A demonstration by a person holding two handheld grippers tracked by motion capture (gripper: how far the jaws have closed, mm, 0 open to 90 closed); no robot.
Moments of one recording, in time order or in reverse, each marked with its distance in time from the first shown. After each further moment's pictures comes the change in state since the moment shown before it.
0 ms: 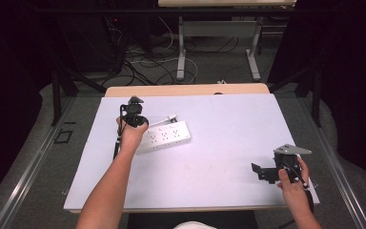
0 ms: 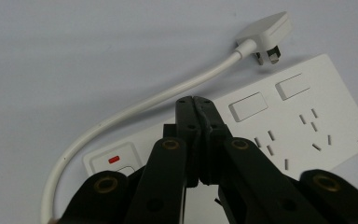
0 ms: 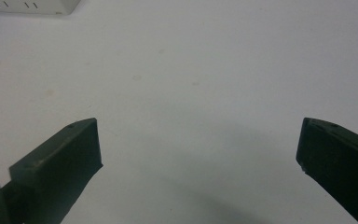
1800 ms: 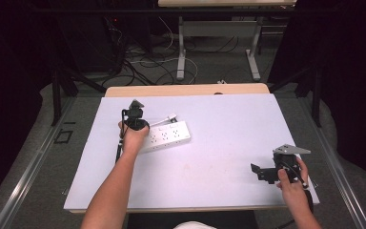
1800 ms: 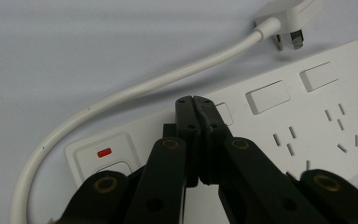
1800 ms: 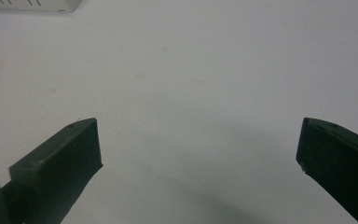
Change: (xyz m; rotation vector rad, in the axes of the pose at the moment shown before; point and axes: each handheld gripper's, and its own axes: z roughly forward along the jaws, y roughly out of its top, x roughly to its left) left arm 0.005 -0.008 0.020 0.035 -0.012 -0.046; right arm 0.001 -0.001 0.002 0.009 0.014 0.005
